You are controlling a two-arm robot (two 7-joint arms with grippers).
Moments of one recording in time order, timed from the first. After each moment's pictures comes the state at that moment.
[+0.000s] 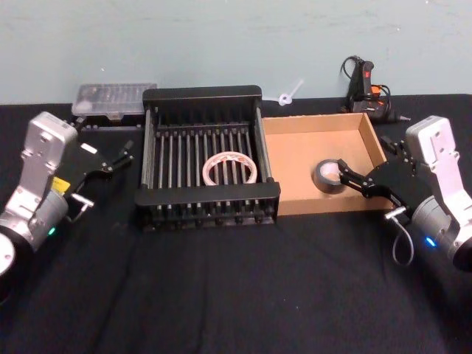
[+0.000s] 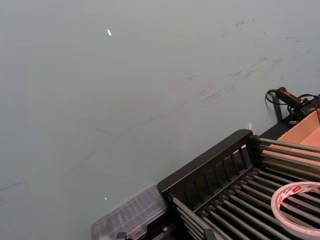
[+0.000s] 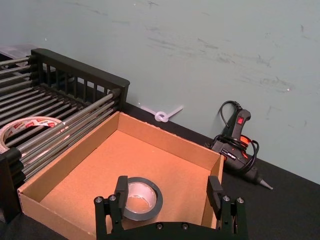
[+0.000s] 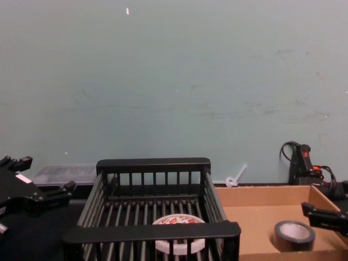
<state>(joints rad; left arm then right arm) -0.20 0.60 0.45 -1.41 -0.25 -0.12 0.03 0.14 0.44 -0.31 -1.46 0.17 0.03 0.15</state>
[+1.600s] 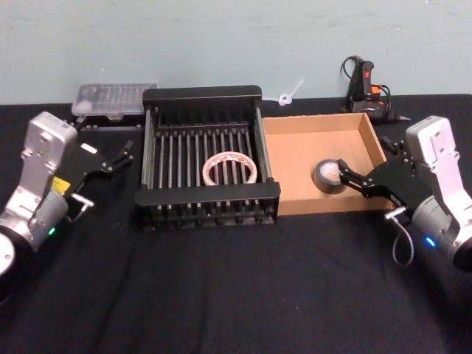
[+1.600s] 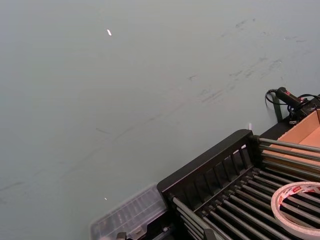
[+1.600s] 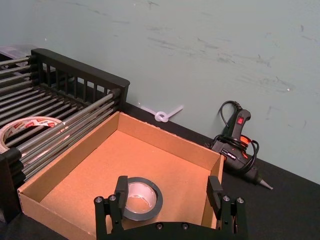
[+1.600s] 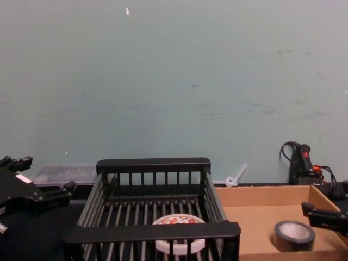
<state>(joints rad) -0.20 0.60 0.45 -1.41 -0.25 -0.12 0.03 0.14 0.44 -0.31 -1.46 0.17 0.03 0.15</state>
